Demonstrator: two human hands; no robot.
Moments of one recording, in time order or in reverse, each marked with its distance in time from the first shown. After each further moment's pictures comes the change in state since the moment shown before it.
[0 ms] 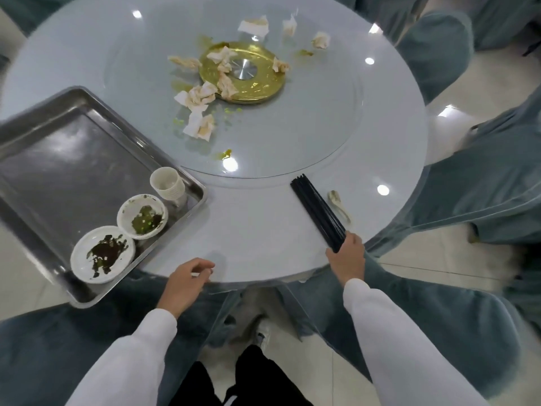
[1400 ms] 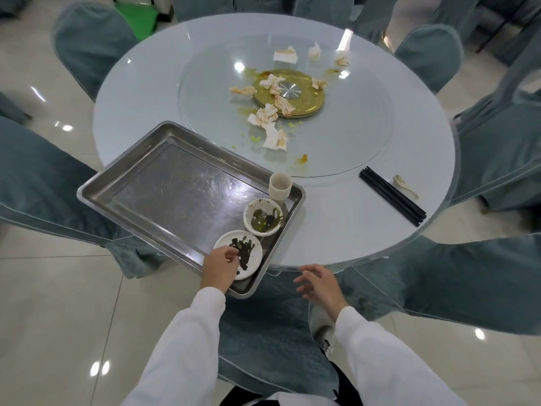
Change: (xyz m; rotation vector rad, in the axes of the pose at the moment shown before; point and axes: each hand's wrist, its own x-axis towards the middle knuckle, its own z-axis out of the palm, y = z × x) left_hand 0.041 -0.132 -0.236 0.115 0.167 0.181; right_hand -0.268 -0.245 0.201 0.869 -0.329 0.213
